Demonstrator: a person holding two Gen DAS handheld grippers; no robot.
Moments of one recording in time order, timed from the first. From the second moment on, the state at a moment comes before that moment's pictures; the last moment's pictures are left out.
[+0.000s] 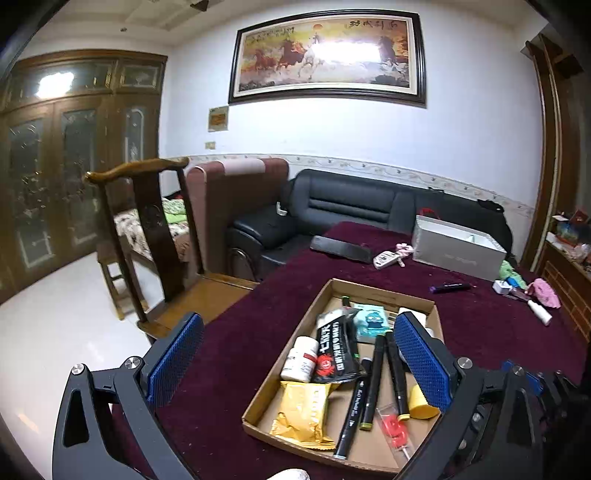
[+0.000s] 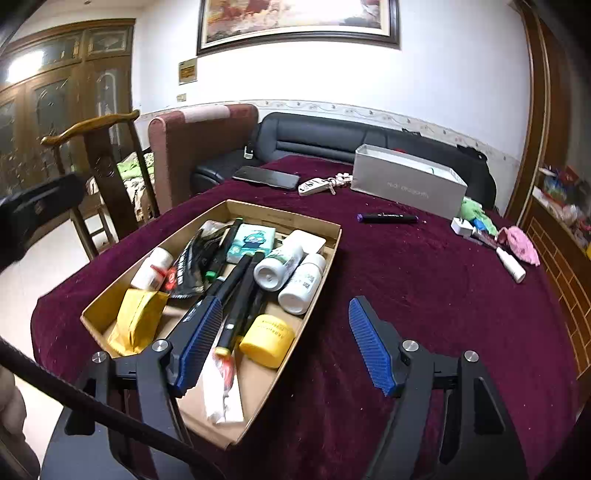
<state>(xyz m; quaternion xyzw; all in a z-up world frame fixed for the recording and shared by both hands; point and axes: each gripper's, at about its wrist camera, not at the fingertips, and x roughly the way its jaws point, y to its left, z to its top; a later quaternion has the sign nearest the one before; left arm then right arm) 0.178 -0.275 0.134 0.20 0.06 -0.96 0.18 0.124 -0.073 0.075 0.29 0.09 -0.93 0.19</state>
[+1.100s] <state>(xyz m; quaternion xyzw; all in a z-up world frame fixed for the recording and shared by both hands) 0.177 -0.280 0.121 0.23 0.07 -0.95 0.19 0.139 -0.086 0.060 0.30 0.12 -0.92 0.21</state>
